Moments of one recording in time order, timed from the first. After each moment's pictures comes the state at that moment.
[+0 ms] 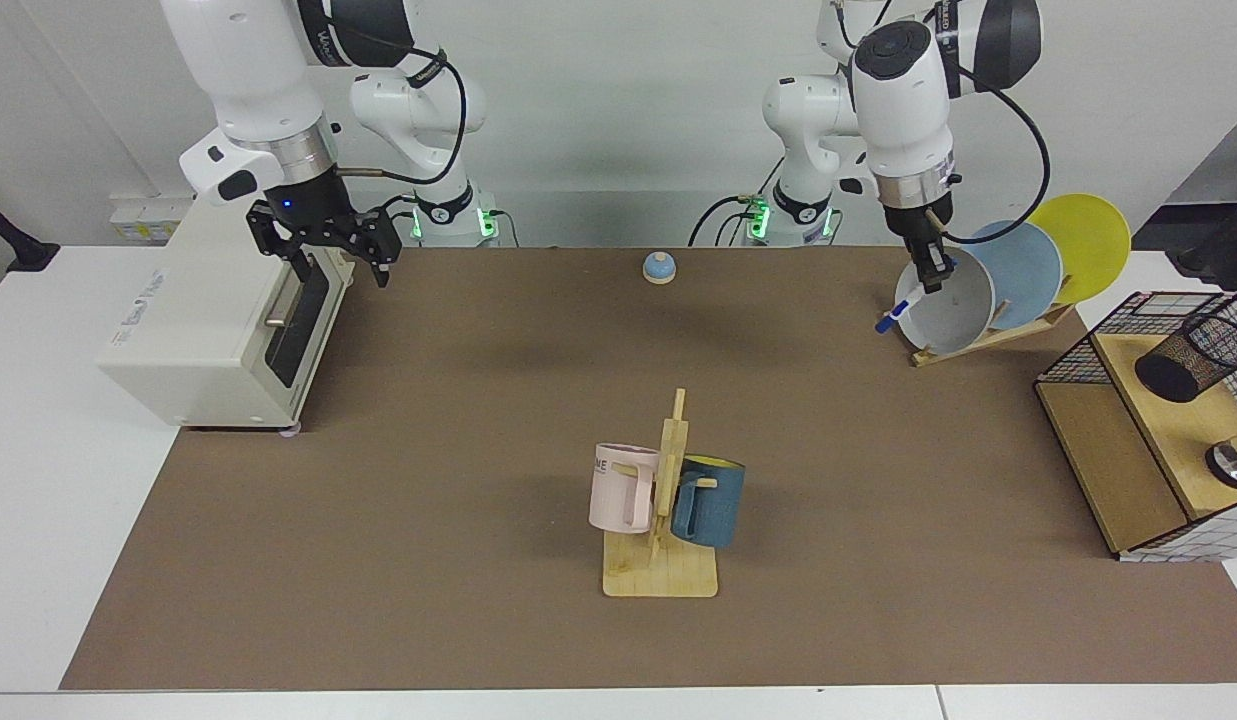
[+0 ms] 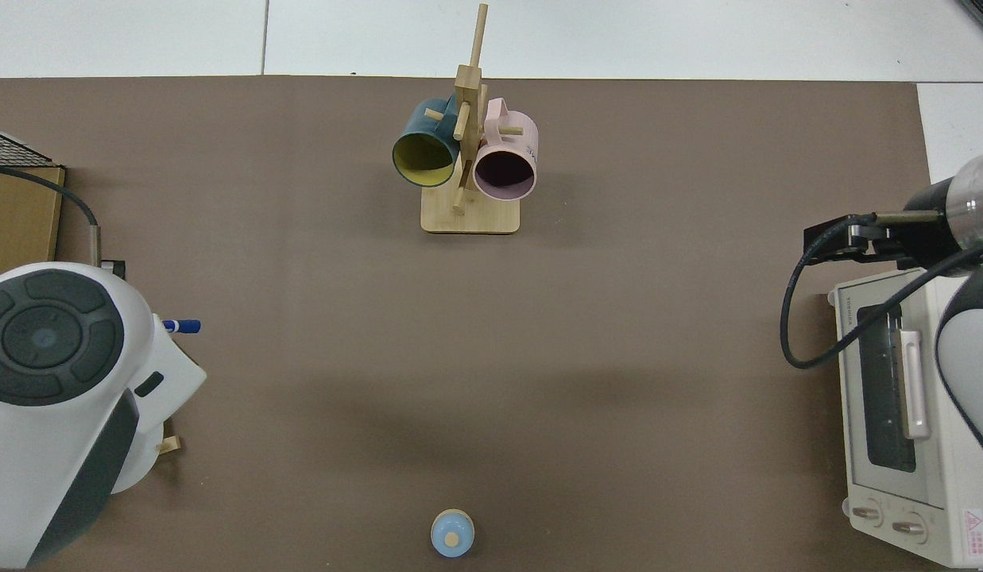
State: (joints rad) left arm -0.07 -0.20 -0.18 -2.01 0.49 1.79 1.24; right arm -0.07 0.02 0.15 -1.55 -0.04 1.60 0.17
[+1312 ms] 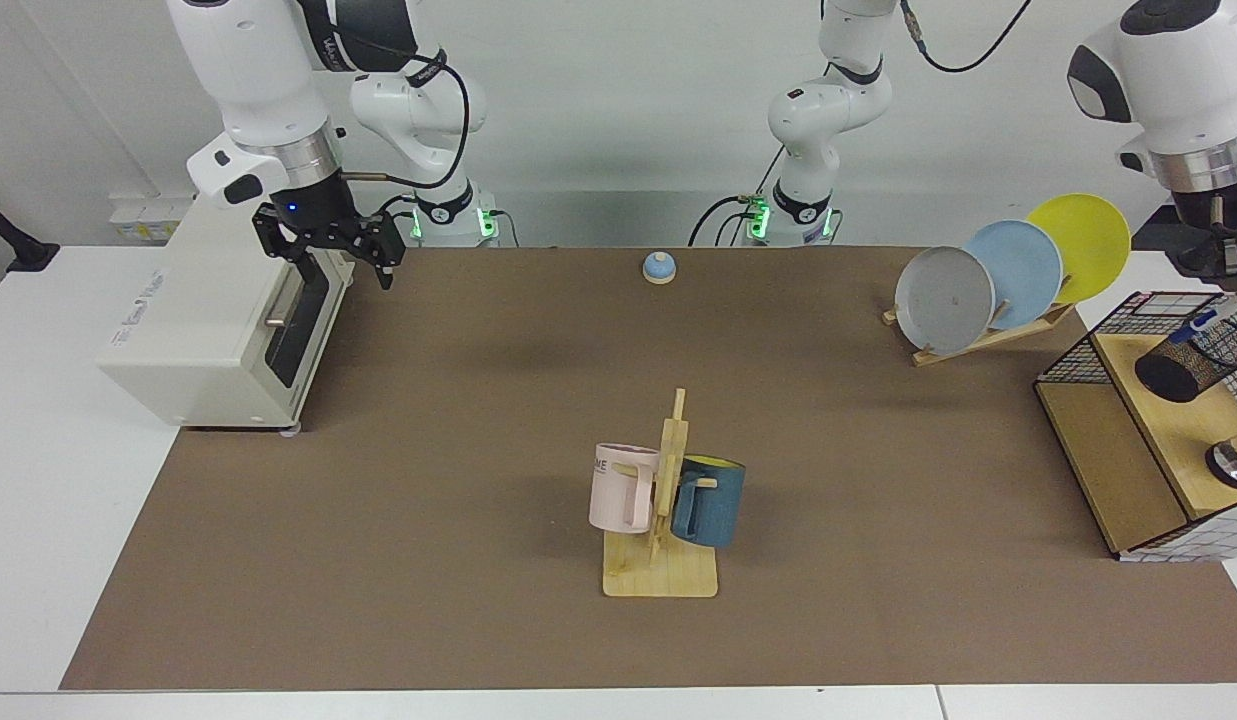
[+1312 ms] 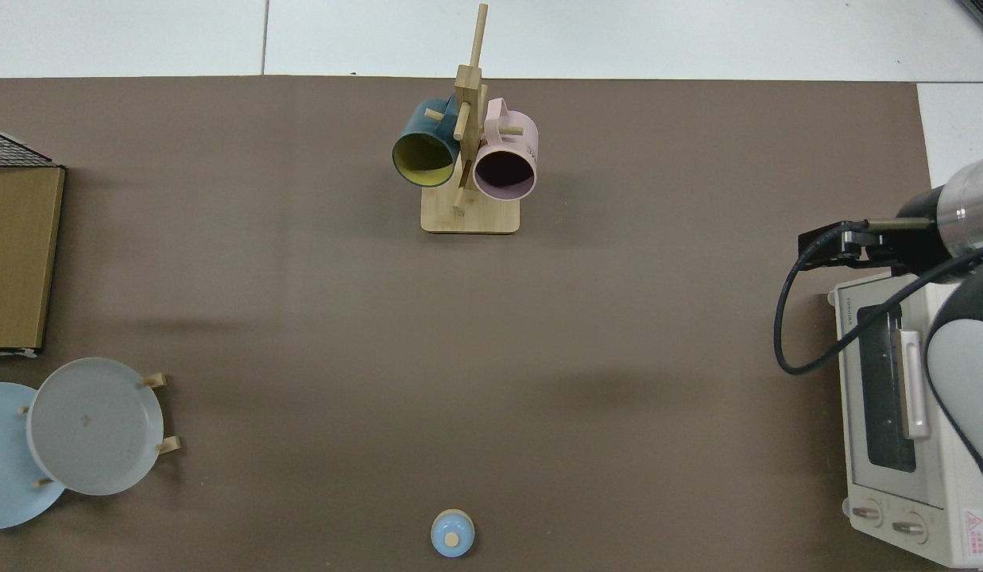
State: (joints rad) left arm 0.40 0.00 -0.17 -1.71 0.67 2.21 2.17; right arm -0.07 0.01 0.16 -1.59 -0.04 1.61 0.18
